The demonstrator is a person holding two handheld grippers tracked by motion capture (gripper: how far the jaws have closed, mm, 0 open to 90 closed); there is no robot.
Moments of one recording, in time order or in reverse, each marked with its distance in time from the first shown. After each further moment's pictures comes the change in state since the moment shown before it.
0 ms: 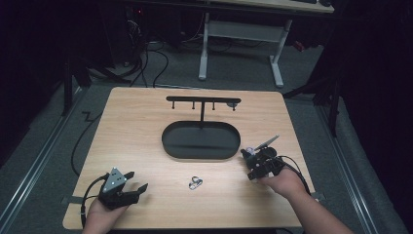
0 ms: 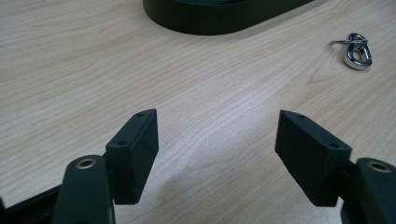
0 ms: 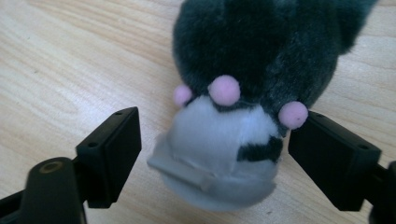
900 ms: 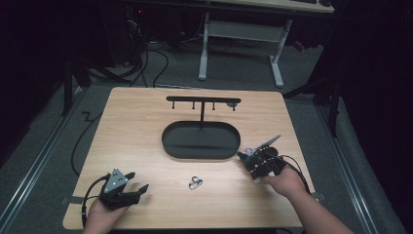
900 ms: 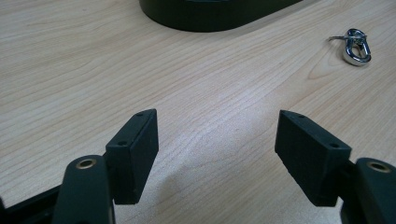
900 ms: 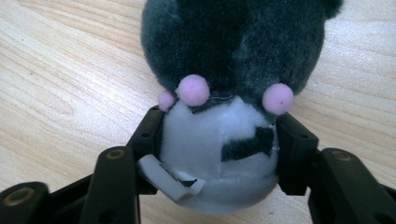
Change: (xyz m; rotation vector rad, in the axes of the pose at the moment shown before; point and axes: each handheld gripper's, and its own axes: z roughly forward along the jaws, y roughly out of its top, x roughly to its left) left arm -0.001 0.000 0.001 0.010 -0.003 0.009; right arm -0.006 0.001 0.004 0.026 0.040 0.030
